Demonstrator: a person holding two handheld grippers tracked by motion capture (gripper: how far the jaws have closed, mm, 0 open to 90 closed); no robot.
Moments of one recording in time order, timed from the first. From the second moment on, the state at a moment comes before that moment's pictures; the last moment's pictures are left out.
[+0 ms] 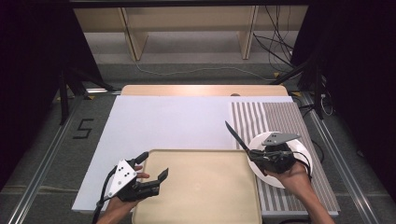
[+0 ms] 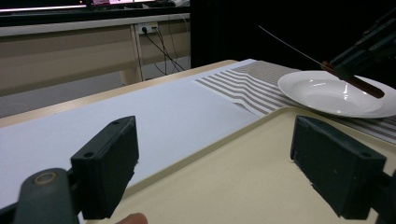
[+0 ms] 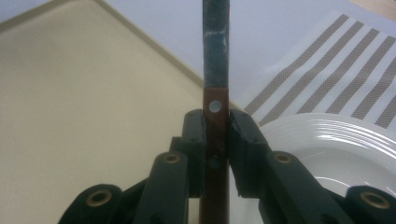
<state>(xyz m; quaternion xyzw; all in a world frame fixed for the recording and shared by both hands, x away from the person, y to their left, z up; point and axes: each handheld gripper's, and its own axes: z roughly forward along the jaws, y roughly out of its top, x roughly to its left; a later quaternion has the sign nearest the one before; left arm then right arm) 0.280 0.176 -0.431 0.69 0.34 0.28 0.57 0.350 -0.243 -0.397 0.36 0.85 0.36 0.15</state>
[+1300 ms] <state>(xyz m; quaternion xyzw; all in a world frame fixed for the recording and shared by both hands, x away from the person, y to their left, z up) 0.280 0.176 -0.432 0.70 0.34 0.28 0.57 0.295 -0.206 -0.428 0.34 0.88 0.33 0.04</state>
